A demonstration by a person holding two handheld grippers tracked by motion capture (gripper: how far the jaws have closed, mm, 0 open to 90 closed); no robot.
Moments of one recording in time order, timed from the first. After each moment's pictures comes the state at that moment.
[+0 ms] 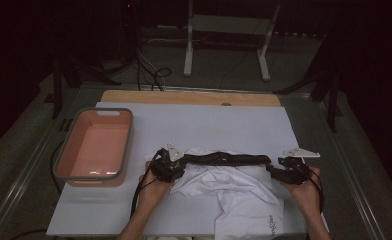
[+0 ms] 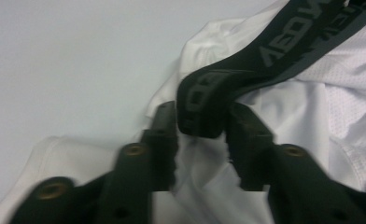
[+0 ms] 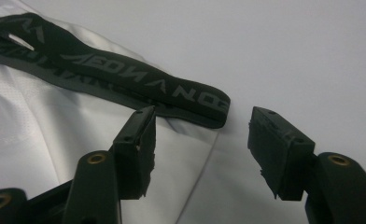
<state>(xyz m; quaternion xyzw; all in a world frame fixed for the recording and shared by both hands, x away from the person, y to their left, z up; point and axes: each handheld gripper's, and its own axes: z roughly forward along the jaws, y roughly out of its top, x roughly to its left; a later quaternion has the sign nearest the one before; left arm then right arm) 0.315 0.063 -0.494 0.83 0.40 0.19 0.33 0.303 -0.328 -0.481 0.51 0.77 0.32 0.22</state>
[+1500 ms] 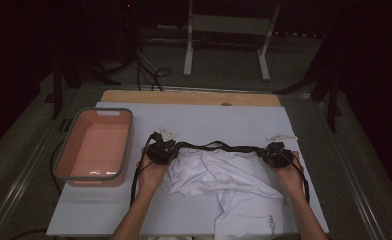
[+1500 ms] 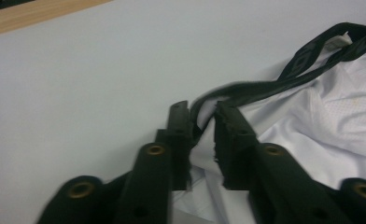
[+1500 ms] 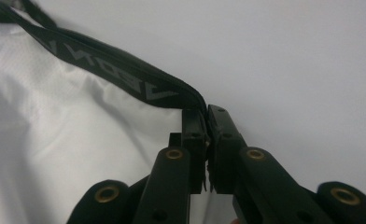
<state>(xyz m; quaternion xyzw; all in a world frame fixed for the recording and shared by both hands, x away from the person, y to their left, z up) 0.355 0.078 -0.477 0.79 0.46 0.21 0.35 0.365 -0.305 -0.500 0.49 0.79 0.30 0.21</state>
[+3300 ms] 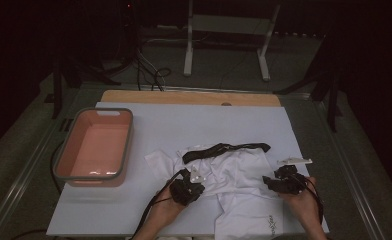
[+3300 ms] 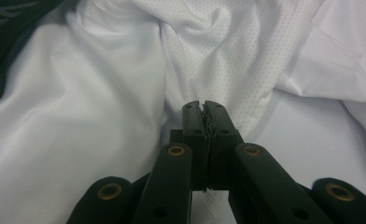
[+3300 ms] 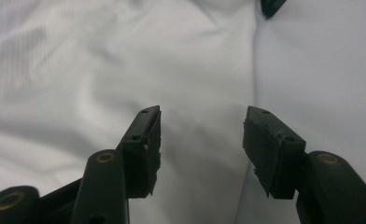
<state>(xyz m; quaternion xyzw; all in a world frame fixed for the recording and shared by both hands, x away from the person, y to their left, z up) 0.267 0.019 -0.508 0.89 0.31 0.08 0.33 0.282 -0.317 -0.495 0.53 0.79 0.27 0.17</state>
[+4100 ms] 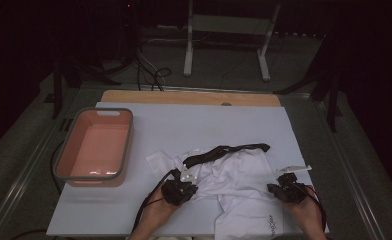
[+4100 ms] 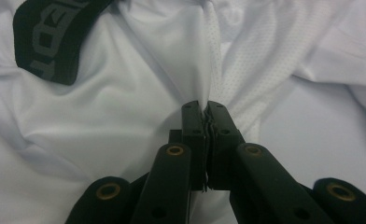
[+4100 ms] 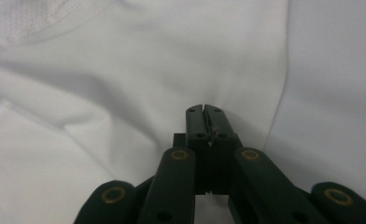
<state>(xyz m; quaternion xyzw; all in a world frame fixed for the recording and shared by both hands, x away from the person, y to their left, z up) 0.262 0.038 -0.507 0.88 0.33 0.07 0.33 0.263 -0.316 -0.500 0.52 0.81 0.25 0.12</state>
